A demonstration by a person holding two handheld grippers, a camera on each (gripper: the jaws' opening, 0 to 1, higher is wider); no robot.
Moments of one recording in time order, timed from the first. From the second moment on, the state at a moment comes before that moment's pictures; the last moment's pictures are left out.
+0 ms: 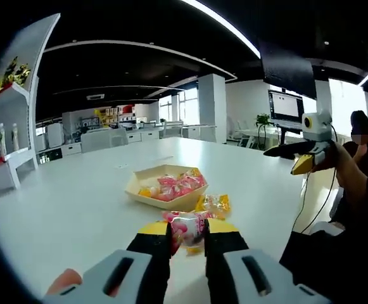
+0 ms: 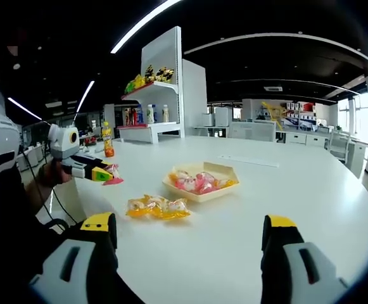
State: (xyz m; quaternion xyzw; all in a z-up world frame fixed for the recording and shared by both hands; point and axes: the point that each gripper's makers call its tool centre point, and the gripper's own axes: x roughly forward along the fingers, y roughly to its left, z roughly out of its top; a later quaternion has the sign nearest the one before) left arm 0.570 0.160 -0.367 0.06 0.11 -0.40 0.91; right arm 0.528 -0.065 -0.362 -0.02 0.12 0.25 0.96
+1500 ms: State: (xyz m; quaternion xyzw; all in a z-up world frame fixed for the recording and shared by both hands) left arm 0.642 0.170 -0.325 0.08 0.07 -0.37 0.92; right arm 0.532 -0.064 -0.361 -0.03 0.13 0.25 0.96
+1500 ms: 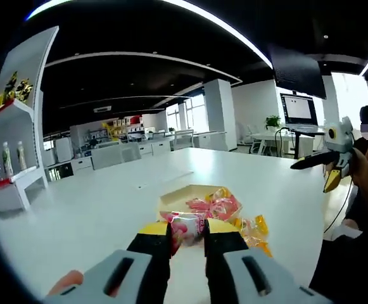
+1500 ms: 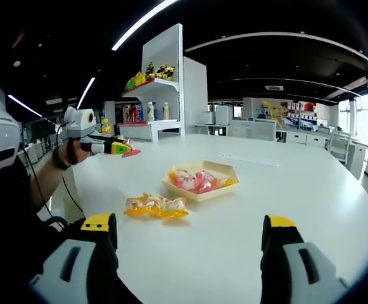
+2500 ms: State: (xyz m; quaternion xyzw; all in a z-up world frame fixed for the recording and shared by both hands) left arm 0.728 0.146 -0.321 0.03 0.03 -0.32 0.95; right arm 0.535 -0.062 -0.373 -0.02 0.14 0.25 0.96
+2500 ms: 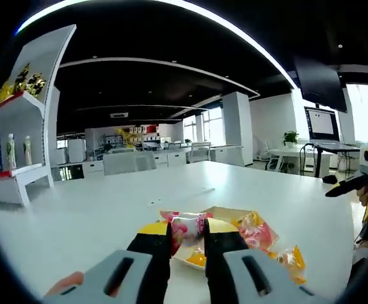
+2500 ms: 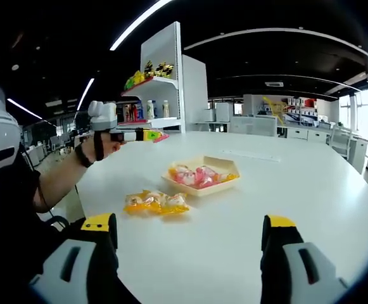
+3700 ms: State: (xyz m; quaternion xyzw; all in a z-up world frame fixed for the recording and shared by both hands) left arm 0.778 0.087 -0.368 0.04 0.03 -0.31 0.95; right arm 0.544 -0.051 -0.377 -0.02 0.15 0.26 0.95
